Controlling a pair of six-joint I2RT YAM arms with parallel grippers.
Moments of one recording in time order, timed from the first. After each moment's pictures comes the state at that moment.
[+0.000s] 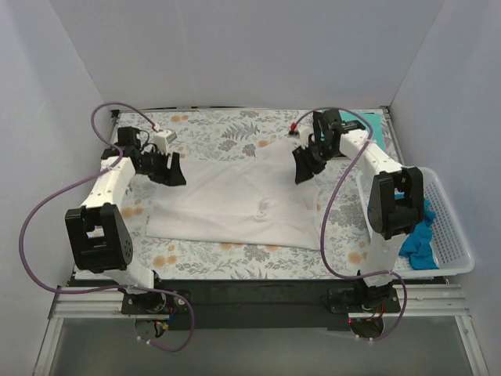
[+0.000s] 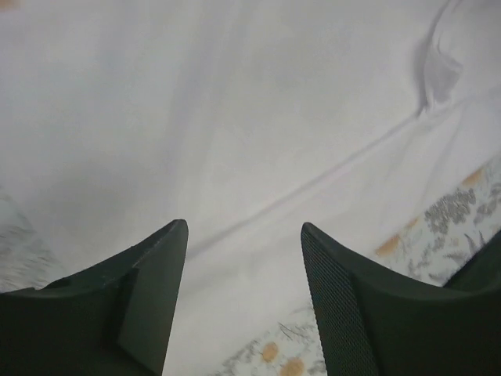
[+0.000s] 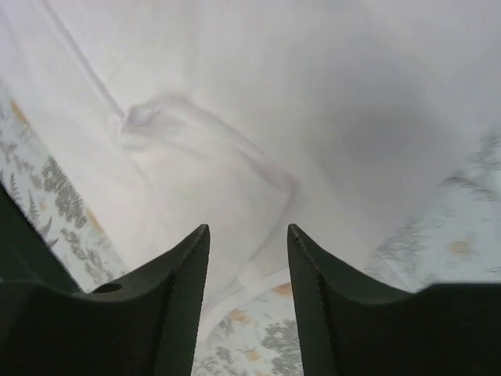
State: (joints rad) left arm 0.10 1.55 1.17 -0.77 0.64 0.40; right arm 0.29 1.87 1.53 -0.96 -0.61 -0.45
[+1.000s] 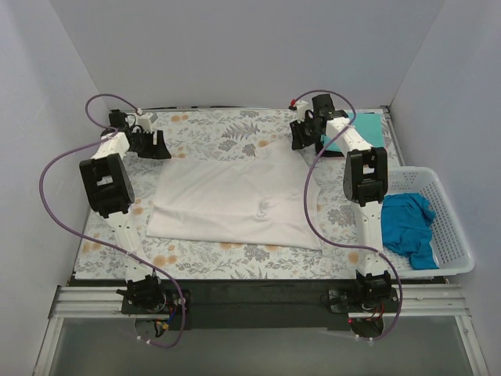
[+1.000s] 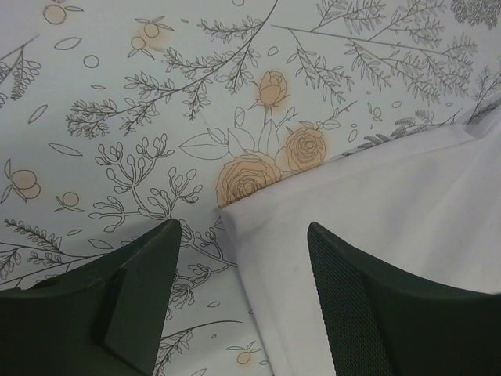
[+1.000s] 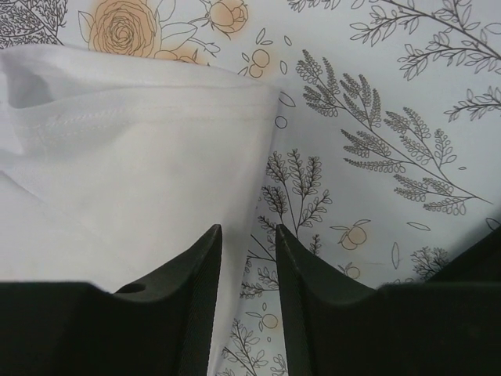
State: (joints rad) left arm 0.25 2.27 1.80 -0.56 0.65 0.35; right arm 0.21 2.45 2.14 -0.66 -0.44 -0.31
